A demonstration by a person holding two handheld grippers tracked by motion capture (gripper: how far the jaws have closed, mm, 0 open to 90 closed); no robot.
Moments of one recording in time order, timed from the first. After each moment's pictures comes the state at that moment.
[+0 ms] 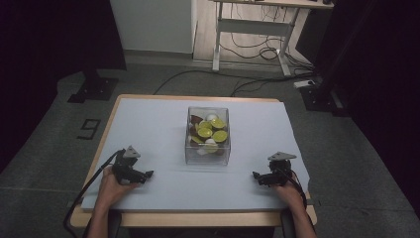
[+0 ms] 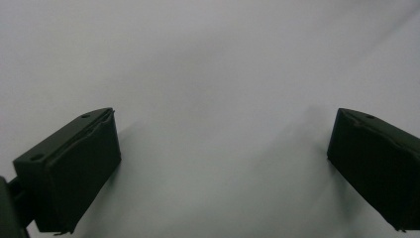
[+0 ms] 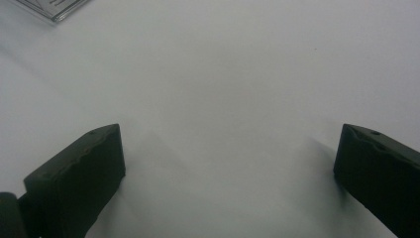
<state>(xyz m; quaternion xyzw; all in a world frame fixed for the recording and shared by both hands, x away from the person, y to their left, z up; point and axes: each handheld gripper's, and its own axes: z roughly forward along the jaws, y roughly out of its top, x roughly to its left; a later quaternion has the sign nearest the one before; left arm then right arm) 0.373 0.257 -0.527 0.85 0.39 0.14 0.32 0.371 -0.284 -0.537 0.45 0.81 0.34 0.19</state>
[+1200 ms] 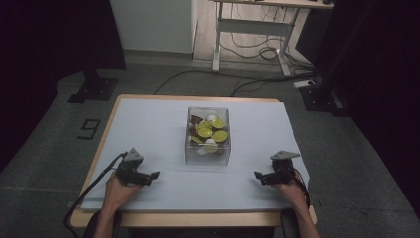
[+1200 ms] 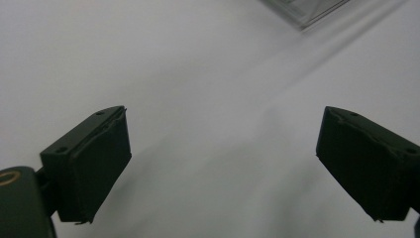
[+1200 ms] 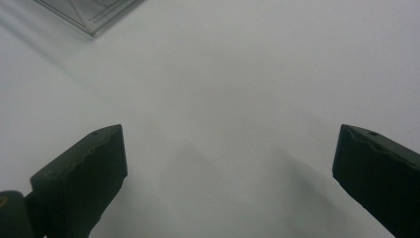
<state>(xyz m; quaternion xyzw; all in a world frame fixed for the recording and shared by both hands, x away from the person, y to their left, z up) 0.349 0.232 -0.509 0.83 0.40 0.12 0.37 0.364 -0.287 -0.518 0.43 0.81 0.35 0.17</state>
